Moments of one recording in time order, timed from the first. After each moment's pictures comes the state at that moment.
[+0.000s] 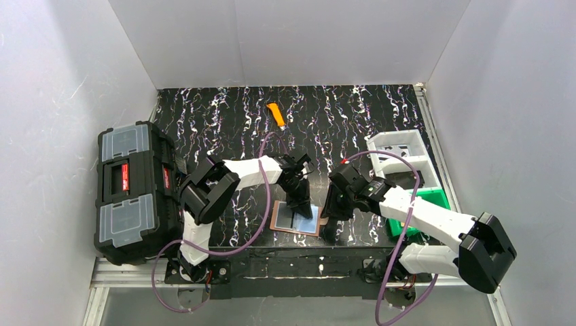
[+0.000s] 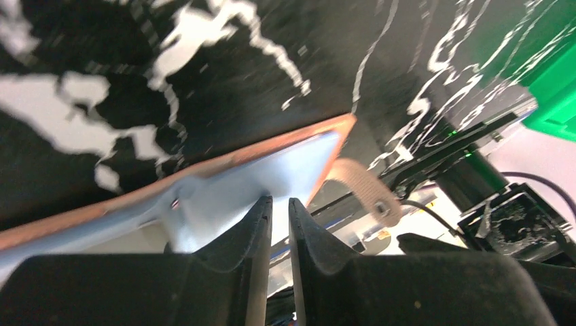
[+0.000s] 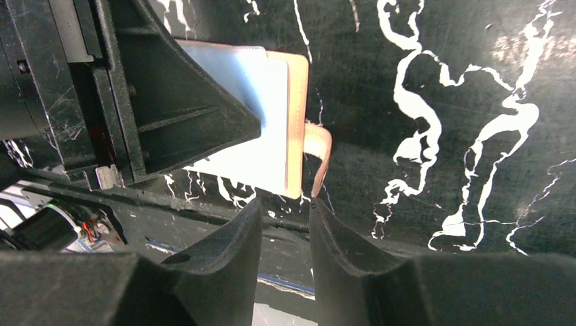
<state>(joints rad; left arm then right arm) -0.83 1.95 1.22 -0.59 0.47 -0.87 0.84 1.18 0.74 -0.65 -0.03 0.99</state>
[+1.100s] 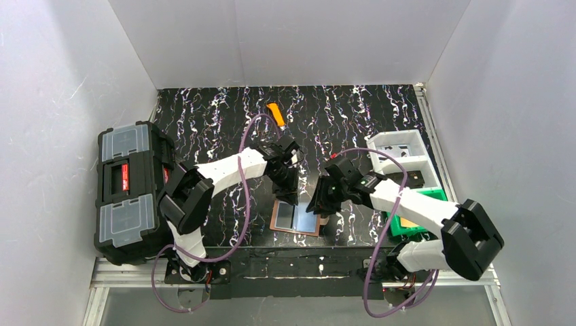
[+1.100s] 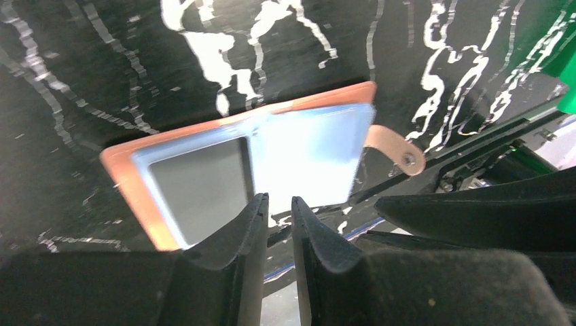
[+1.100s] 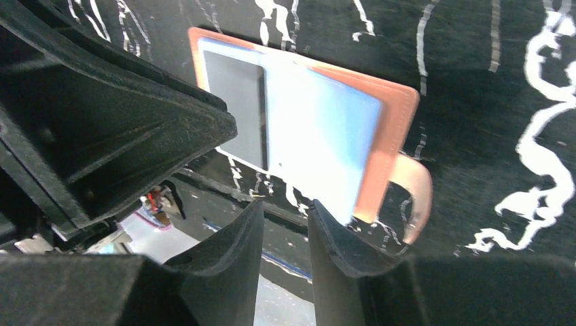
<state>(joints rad) -0.77 1.80 1.28 -0.75 0.31 -0.67 0.78 1.27 0.74 -0.45 -0.23 0.98</state>
